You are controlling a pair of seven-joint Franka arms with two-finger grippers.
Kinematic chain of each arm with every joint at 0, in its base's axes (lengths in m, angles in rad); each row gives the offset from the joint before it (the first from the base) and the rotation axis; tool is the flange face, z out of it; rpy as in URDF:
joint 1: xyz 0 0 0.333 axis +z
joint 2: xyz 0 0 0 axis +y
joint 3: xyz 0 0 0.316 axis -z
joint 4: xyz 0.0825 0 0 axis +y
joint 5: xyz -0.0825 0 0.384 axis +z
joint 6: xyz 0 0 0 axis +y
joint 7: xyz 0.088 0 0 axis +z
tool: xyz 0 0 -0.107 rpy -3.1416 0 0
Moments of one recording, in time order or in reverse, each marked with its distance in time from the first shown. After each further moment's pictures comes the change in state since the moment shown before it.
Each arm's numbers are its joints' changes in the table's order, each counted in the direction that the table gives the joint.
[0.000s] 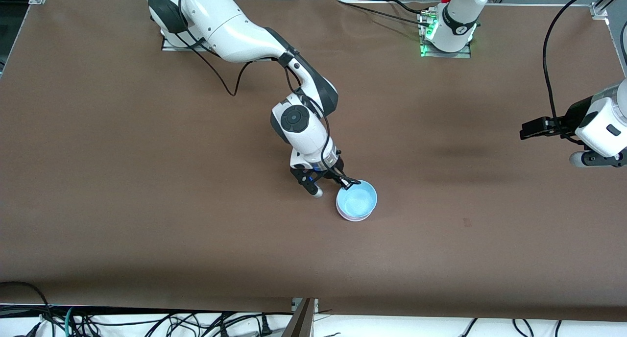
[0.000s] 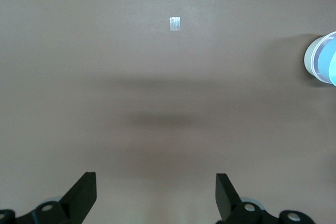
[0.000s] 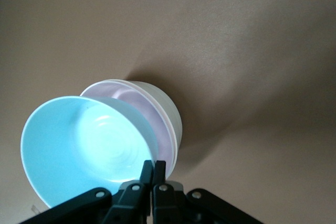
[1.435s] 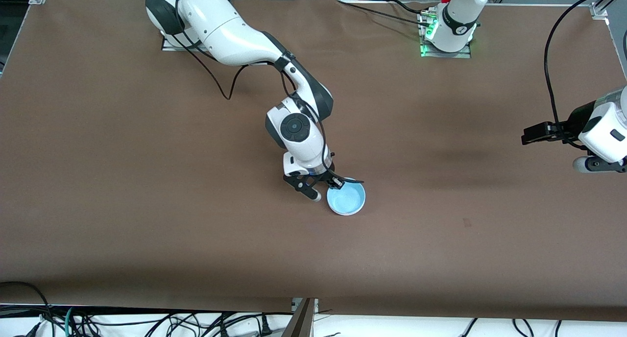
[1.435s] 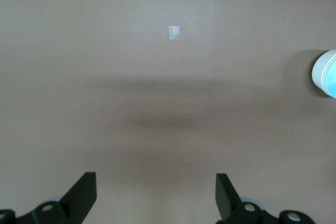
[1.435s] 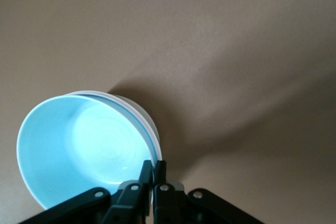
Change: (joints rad) left arm 0.001 0.029 0.000 -0.045 0.000 -0.002 -0.001; right arm -0.024 0.003 0.014 -0.005 -0.058 0.139 0.185
